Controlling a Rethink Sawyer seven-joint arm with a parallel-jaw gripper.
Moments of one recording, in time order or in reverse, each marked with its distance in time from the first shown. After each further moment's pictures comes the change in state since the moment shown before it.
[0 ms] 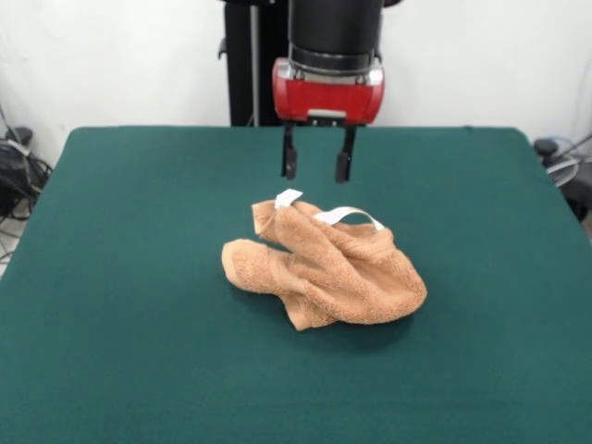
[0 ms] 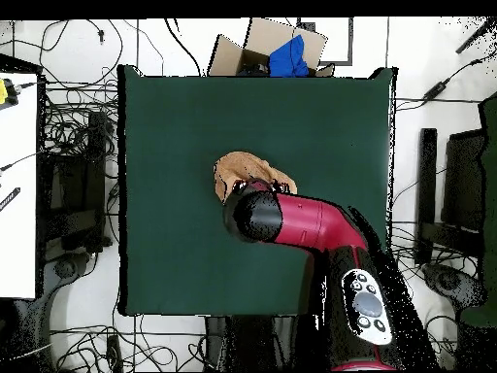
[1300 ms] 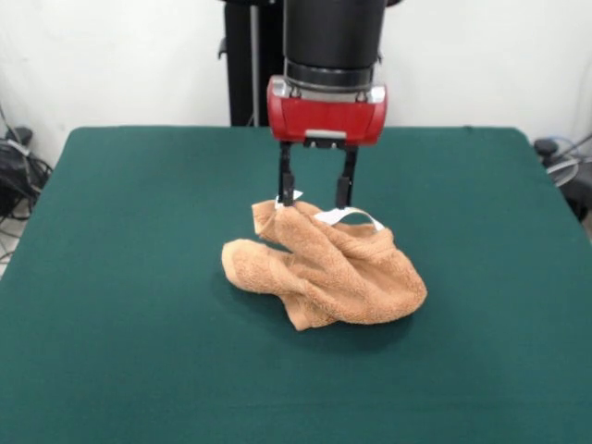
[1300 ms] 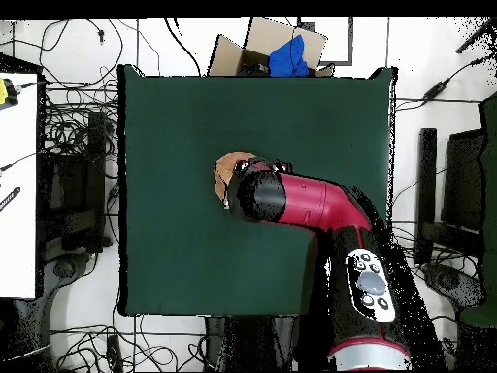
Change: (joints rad) arm -0.011 0.055 0.028 -0.098 0.001 -0.007 0.000
